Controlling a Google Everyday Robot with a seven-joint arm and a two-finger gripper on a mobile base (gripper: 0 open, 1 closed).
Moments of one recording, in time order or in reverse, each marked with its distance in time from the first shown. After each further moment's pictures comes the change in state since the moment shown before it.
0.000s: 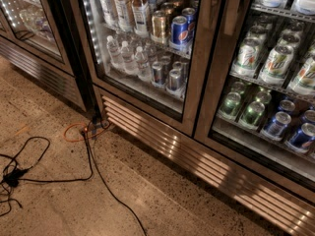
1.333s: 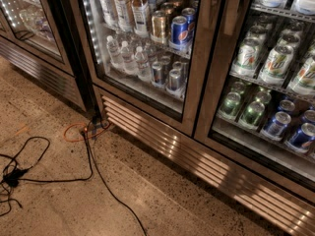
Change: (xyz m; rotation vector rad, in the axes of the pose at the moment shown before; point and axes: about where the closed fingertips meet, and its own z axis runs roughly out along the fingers) arm 0.001 0.001 0.000 -0.001 0.026 0.007
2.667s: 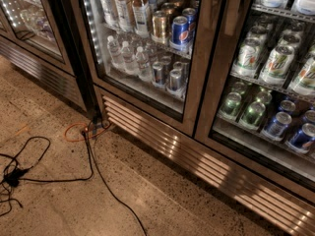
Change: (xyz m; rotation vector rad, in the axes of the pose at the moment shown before) arm 0.003 0.002 0.001 -0.013 0.017 -0.004
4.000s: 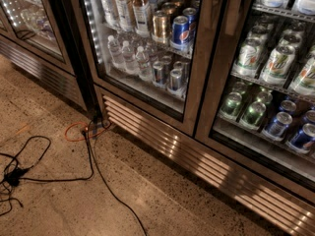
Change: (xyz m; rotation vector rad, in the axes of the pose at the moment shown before) arm -0.002 -0.005 -0.003 0.040 0.019 0.007
